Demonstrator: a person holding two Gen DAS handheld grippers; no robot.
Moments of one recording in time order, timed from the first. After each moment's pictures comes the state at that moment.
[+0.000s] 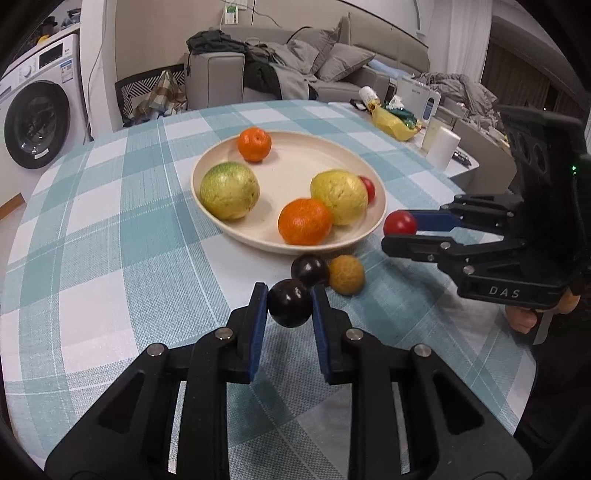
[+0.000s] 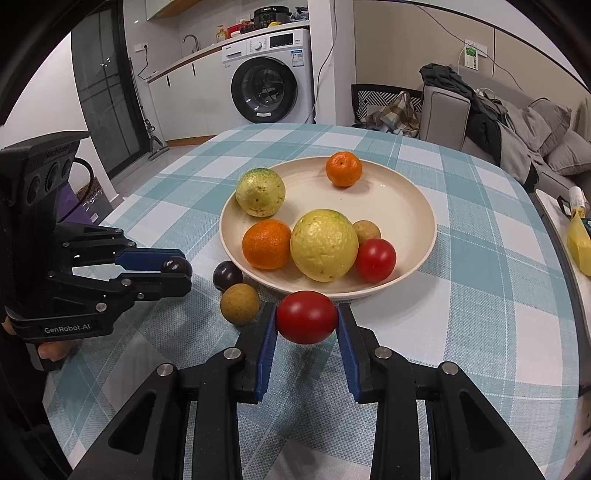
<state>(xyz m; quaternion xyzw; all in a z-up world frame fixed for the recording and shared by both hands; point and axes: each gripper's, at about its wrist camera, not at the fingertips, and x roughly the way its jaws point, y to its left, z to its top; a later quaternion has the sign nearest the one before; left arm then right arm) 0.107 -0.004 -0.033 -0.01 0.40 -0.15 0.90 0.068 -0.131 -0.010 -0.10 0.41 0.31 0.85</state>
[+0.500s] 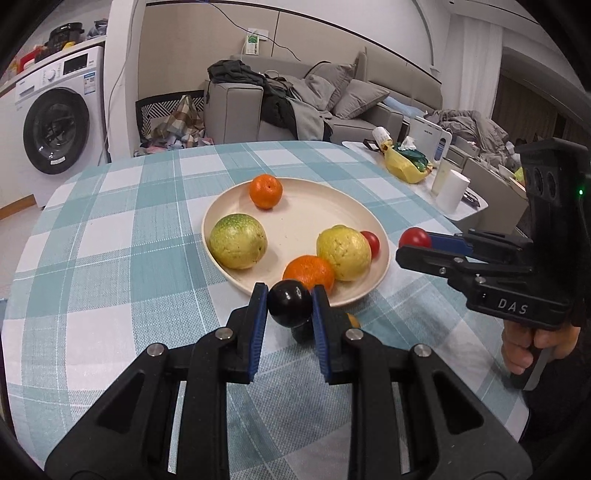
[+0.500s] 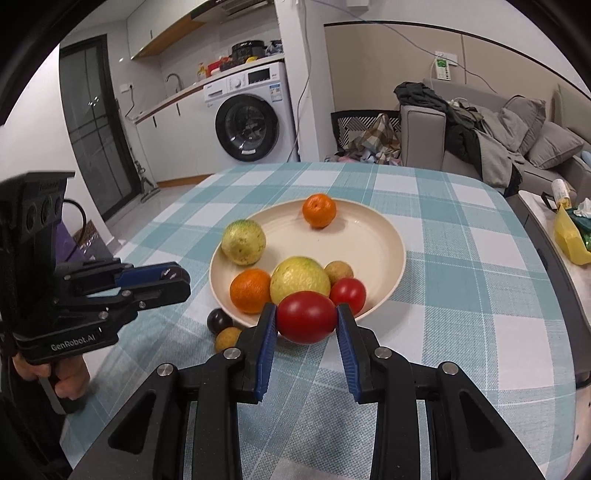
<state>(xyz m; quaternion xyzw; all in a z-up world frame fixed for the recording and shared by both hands) 0.113 -0.006 -0.012 -0.05 0.35 -0.11 0.93 0.077 -0.151 0.011 -0.03 0.37 0.28 0.89</state>
